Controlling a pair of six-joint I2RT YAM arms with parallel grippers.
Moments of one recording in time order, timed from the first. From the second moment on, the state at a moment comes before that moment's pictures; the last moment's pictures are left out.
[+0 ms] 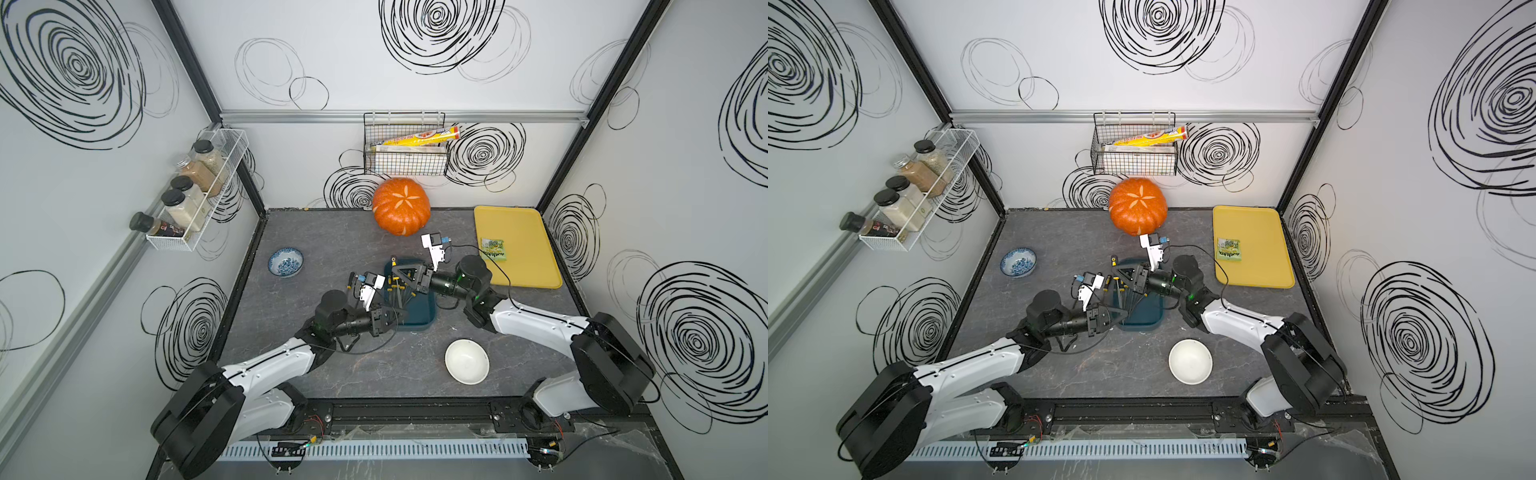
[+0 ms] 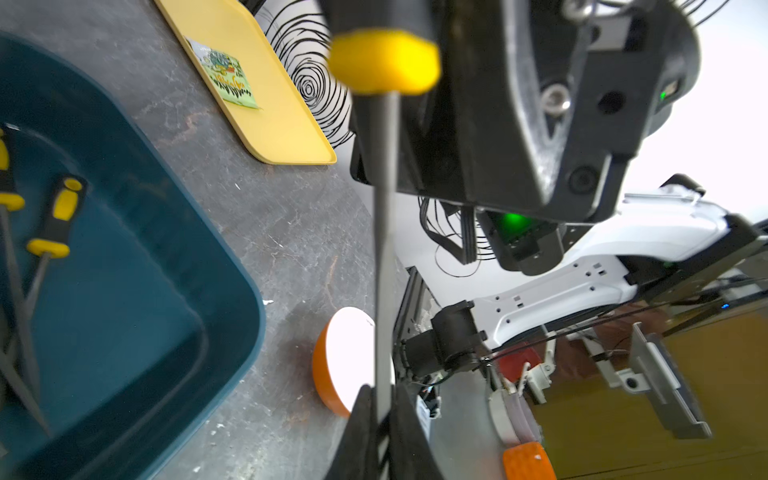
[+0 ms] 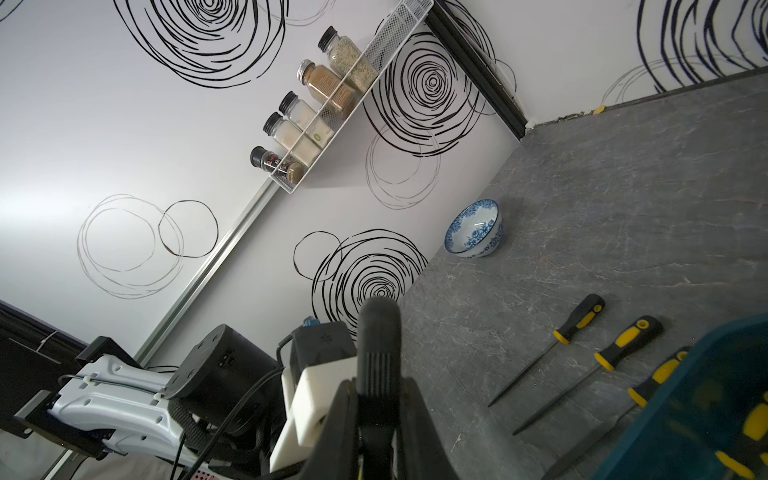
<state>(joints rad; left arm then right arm) -0.58 1.15 0.38 0.62 0.73 -0.82 0.71 1.46 0.75 0.76 -0.55 0.87</state>
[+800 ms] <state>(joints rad) -0.58 1.30 0.94 -0.52 -0.05 -0.51 0.61 1.19 0.86 0.07 -0.35 0.40</state>
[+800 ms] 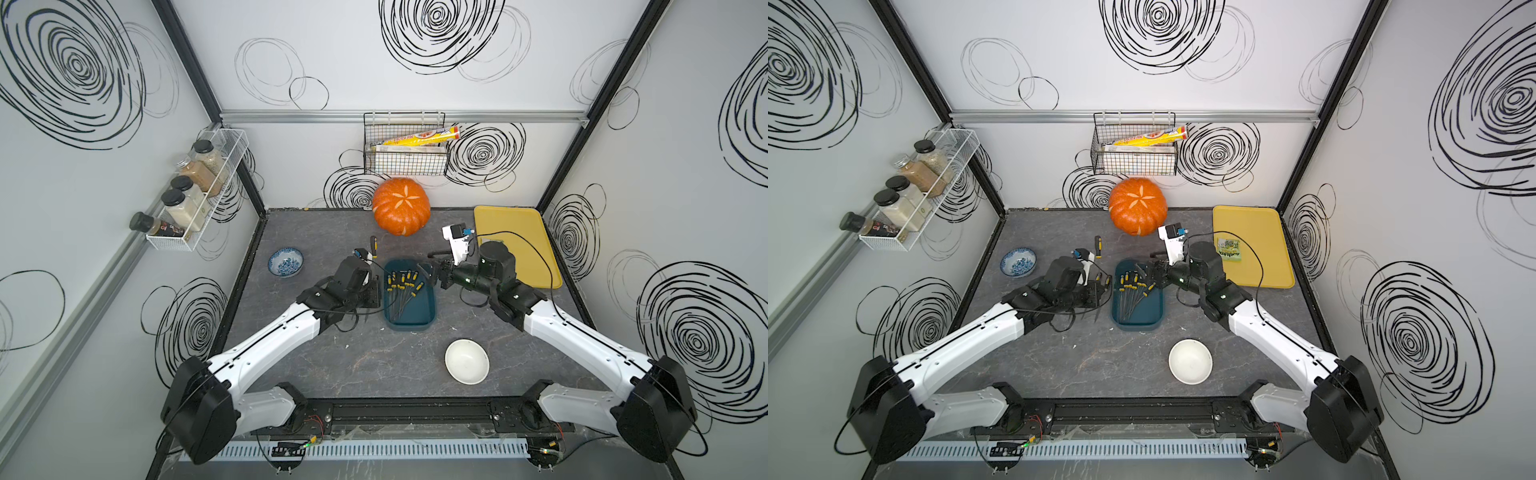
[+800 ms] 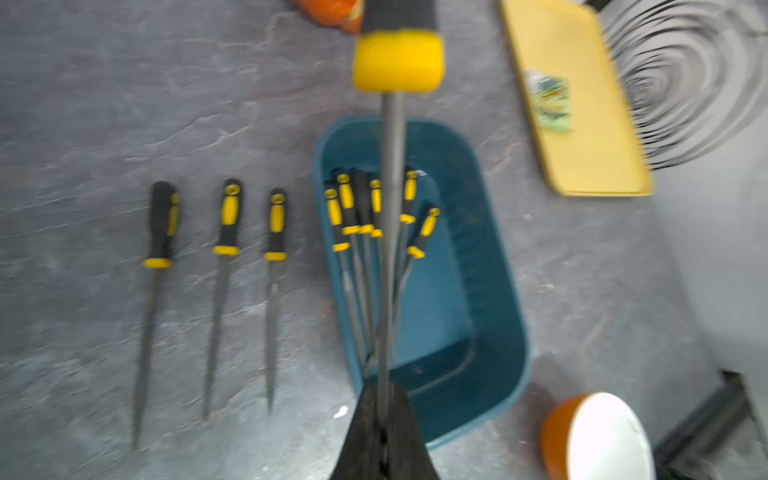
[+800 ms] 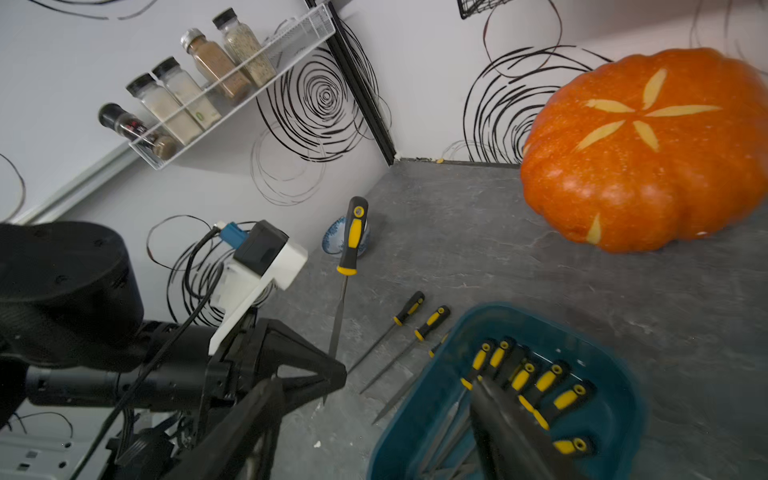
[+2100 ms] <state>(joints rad) -0.29 1.88 1.16 -0.96 -0.28 -0.30 0.60 1.16 0.74 0.02 -0.36 0.35</state>
